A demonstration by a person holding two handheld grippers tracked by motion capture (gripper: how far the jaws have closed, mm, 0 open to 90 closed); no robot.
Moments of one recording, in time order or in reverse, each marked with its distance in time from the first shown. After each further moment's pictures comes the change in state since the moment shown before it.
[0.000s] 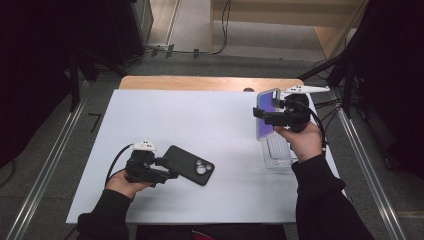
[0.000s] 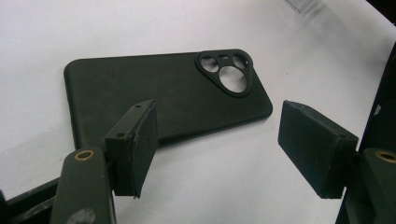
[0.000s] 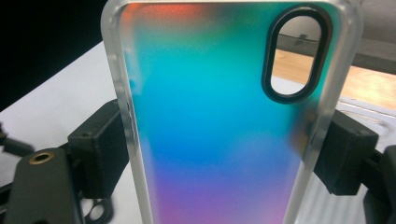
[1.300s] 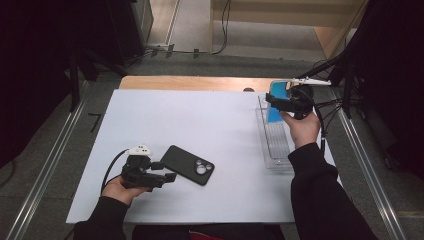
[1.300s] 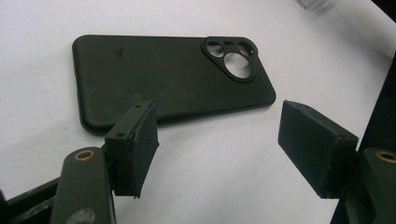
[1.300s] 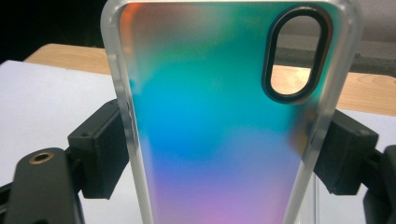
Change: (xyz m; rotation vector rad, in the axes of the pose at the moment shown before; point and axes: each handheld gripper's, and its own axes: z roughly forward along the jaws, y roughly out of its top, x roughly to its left) left arm -0.001 -0.015 -0.006 -0.014 0.022 -0.042; right arm -0.061 0.001 0.036 -0.038 -0.254 0.125
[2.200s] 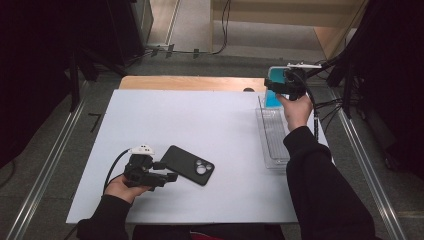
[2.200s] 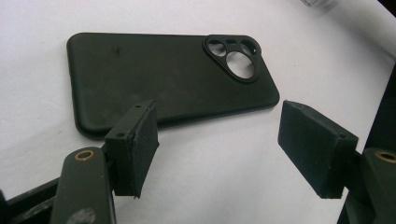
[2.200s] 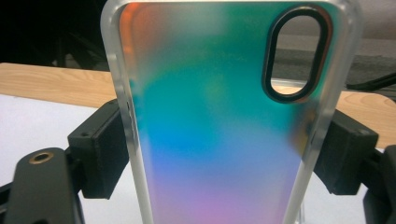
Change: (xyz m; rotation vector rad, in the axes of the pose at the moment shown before) left arm 0.002 0.002 0.007 0.015 -0.005 -0.001; right arm -0.026 0.032 0.060 0.009 -0.065 0.041
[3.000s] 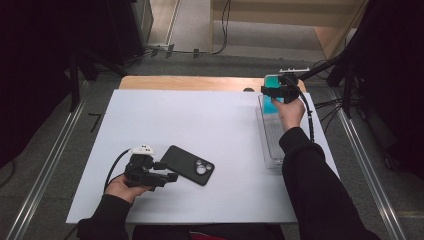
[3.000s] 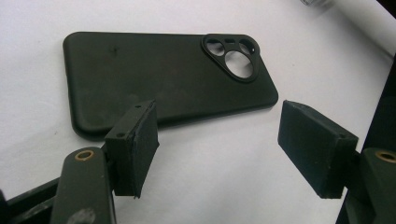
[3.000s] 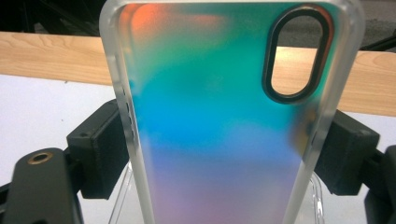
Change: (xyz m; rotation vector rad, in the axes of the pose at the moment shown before) left arm 0.000 0.000 0.001 0.005 -0.009 -0.001; right arm -0.006 -0.016 0.040 0.128 -0.060 0.013
